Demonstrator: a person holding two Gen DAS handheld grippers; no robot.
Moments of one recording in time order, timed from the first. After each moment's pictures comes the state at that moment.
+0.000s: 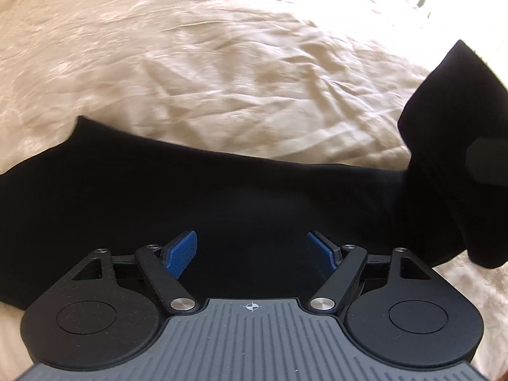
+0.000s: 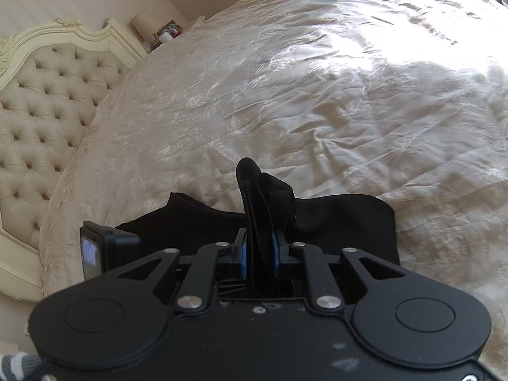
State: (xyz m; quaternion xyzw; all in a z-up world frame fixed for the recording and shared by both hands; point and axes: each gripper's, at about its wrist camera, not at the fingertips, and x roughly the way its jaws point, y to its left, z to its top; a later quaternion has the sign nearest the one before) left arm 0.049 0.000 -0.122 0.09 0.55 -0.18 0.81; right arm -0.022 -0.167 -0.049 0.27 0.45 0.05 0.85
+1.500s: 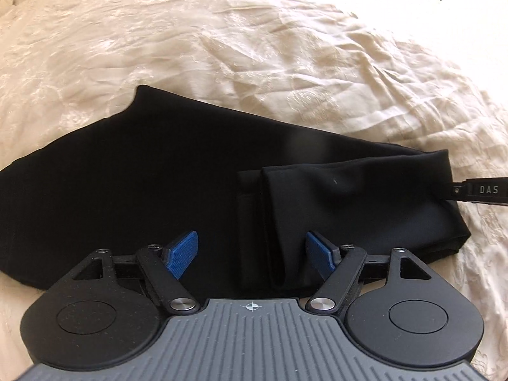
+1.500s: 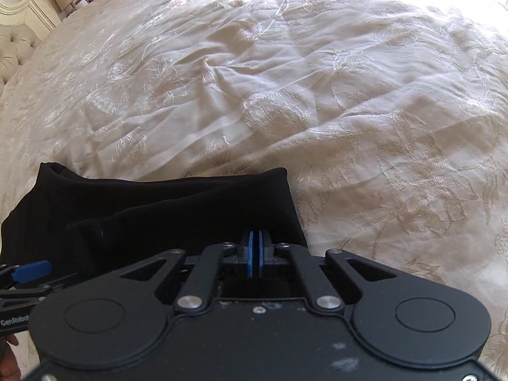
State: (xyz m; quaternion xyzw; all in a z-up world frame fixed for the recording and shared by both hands) left arm 0.039 0.050 -0.113 0.10 0.55 -0.14 0.81; right arm -0.007 -0.201 -0.164 0.22 0.53 -0.09 0.81
